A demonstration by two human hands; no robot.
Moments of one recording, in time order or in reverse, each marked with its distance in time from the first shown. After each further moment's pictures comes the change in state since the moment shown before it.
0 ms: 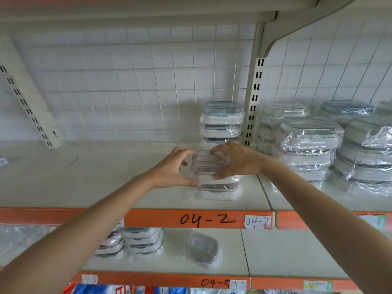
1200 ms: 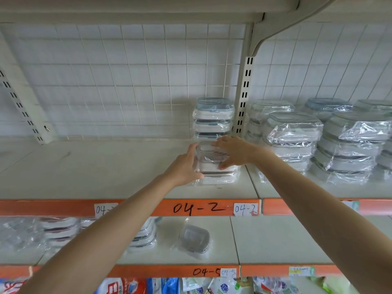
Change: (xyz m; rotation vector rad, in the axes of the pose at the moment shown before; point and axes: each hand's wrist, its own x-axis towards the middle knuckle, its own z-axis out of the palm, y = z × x) left_hand 0.018 0.029 0.049 0.033 0.121 -0.052; right_hand -0.003 0.006 -0.002 -0.386 -0.070 0.075
